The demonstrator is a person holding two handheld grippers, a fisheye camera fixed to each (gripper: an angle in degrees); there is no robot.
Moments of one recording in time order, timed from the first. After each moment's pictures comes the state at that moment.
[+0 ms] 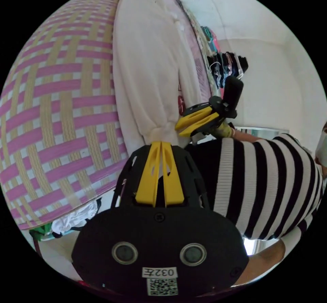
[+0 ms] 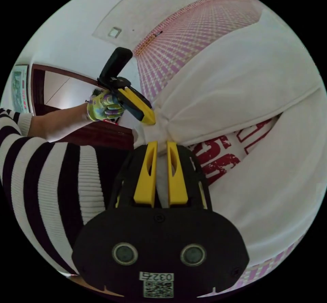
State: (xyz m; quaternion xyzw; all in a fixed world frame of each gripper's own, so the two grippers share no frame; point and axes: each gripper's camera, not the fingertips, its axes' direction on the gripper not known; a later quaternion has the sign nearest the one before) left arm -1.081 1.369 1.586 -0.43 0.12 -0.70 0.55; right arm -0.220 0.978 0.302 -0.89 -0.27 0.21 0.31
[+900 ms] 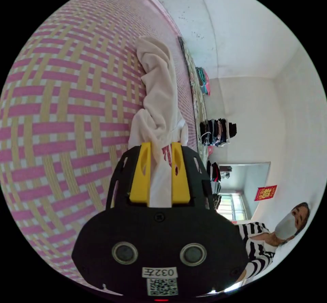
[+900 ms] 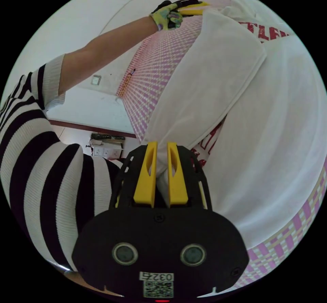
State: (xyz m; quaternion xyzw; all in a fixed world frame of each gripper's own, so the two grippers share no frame) left arm -1.494 1.522 1.728 -0.35 0.09 -0.73 0.58; right arm -0.155 0.970 0.338 -0.87 -0.11 0.30 0.37
